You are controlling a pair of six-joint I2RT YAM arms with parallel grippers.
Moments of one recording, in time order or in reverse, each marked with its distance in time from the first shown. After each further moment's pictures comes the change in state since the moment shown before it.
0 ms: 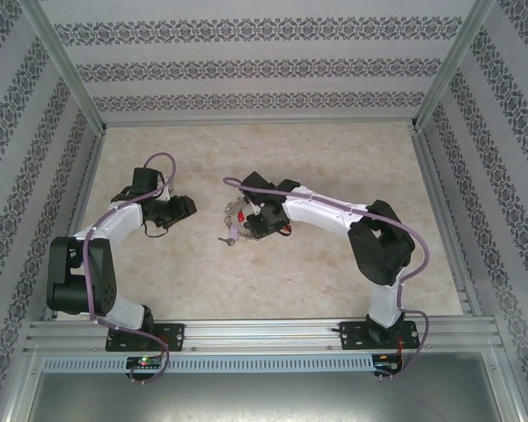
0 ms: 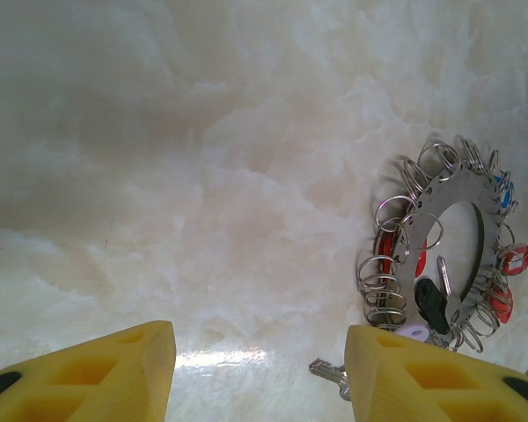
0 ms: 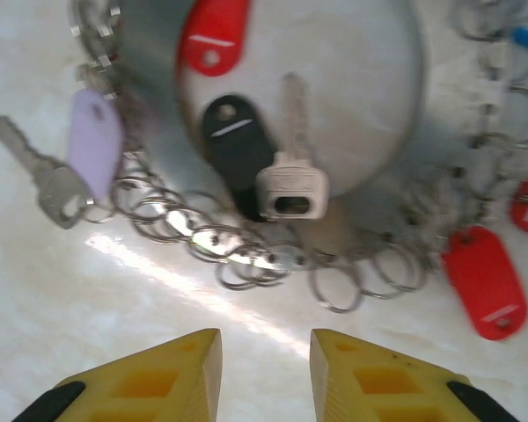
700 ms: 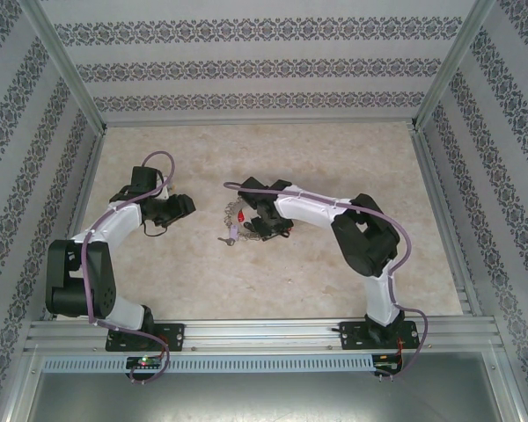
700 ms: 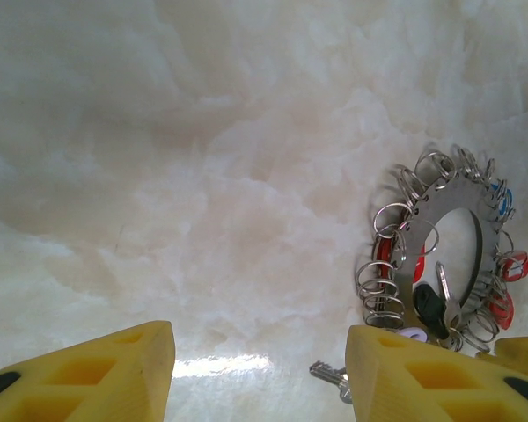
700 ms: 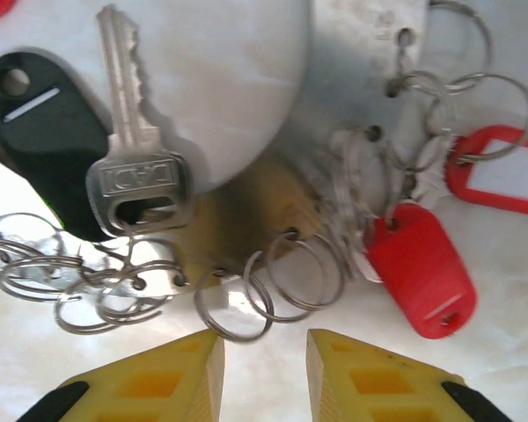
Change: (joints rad) left arm 0.000 -0.019 0.007 -0.012 -0.024 0.000; right arm -0.027 0.091 0.025 -0.084 0.115 0.064
